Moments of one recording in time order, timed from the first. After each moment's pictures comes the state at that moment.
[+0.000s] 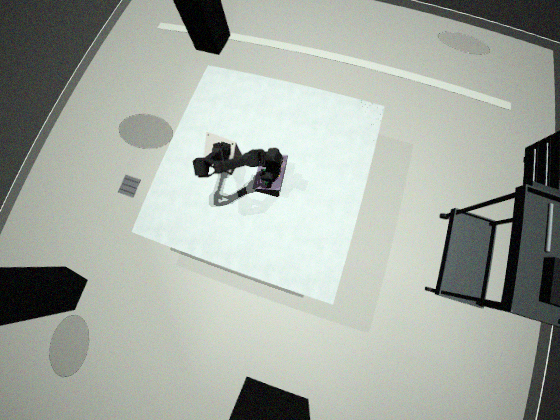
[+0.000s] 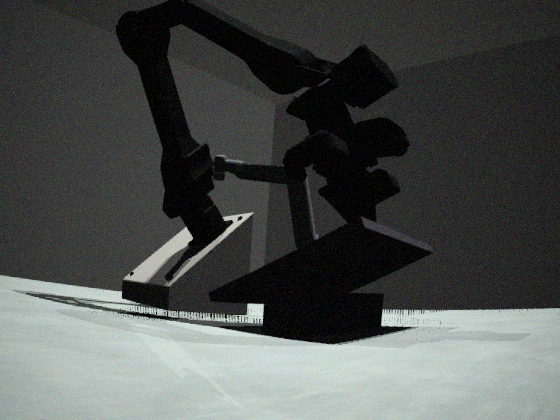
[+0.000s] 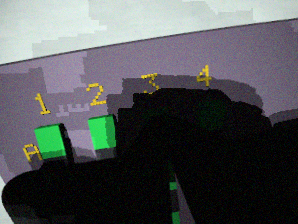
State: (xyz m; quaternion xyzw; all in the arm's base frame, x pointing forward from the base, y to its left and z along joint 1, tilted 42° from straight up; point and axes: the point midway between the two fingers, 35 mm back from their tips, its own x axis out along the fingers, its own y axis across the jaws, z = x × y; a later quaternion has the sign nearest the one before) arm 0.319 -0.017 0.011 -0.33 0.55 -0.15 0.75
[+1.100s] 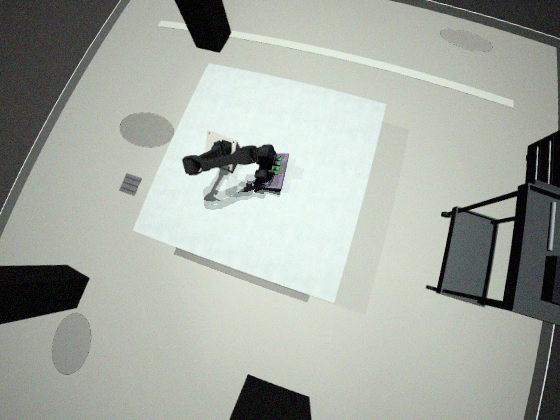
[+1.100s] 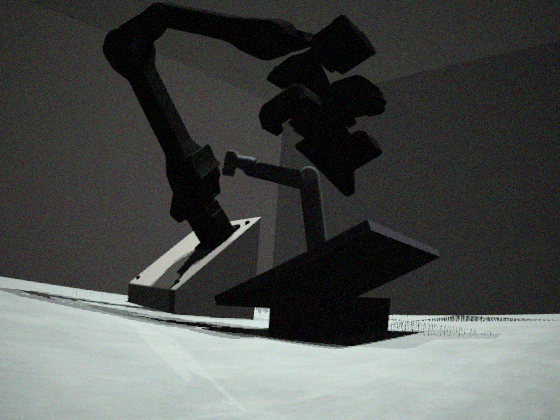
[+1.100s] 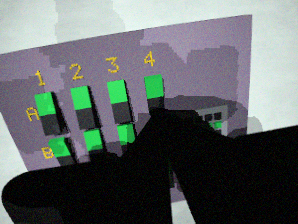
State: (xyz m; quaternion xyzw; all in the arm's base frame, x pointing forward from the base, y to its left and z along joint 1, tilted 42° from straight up) arm 0.297 0.000 0.070 -0.33 0.55 -0.14 0.76
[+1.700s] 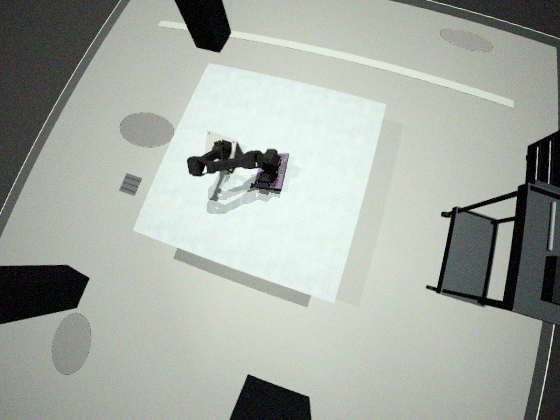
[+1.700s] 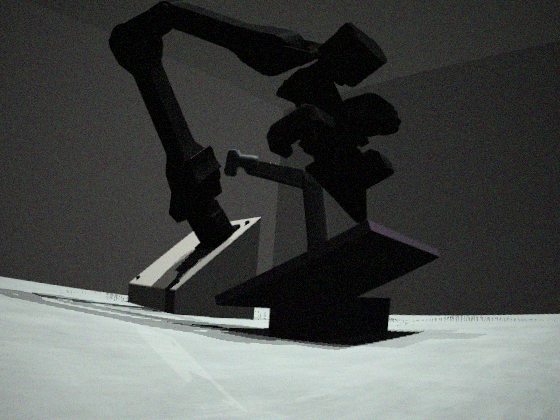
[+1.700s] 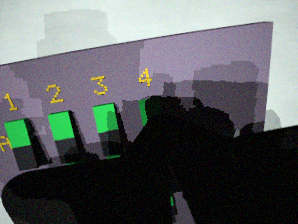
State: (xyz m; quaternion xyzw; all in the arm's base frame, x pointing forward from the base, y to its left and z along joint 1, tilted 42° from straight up) arm 0.317 -0.025 0.049 -0.33 0.55 -0.15 0.75
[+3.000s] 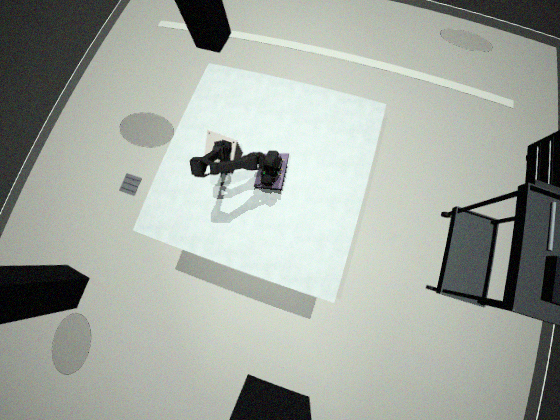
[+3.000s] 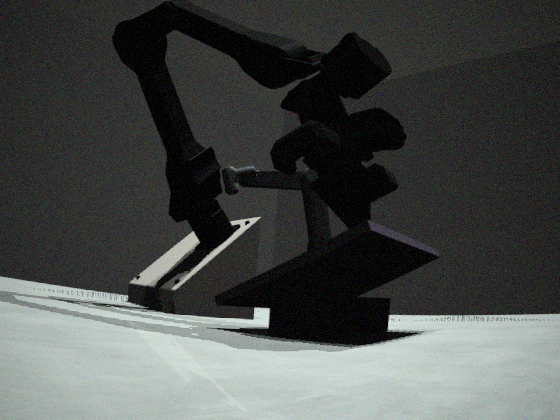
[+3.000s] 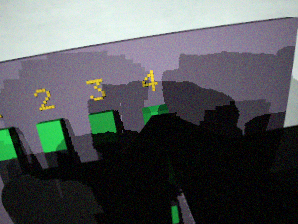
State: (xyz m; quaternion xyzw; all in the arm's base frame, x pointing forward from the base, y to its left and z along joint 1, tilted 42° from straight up) arm 0.321 -0.037 0.034 -0.33 0.55 -0.15 0.75
